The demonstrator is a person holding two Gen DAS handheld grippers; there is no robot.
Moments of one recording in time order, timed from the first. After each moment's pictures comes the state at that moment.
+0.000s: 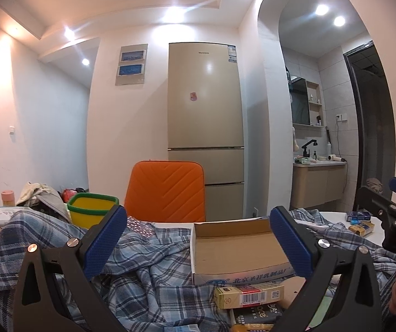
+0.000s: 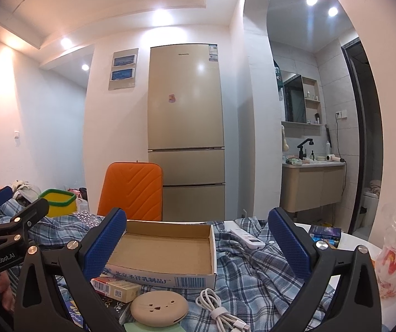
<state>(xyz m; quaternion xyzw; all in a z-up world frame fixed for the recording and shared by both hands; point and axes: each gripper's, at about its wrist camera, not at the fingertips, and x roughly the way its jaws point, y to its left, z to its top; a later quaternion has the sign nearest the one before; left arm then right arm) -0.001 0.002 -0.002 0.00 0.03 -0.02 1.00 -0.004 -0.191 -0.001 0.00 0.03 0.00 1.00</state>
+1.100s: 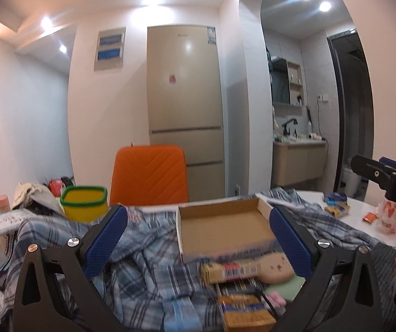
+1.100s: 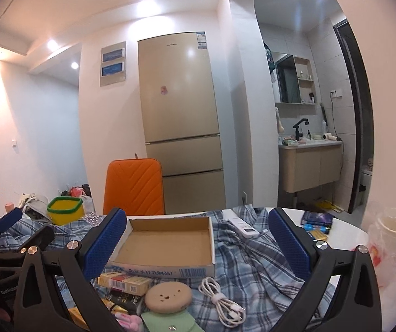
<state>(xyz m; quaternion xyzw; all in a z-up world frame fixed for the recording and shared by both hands) -0.028 0.001 0.026 0.02 0.10 -0.07 0.99 -0.027 -0.212 0.039 0.04 0.09 0.00 1.00</state>
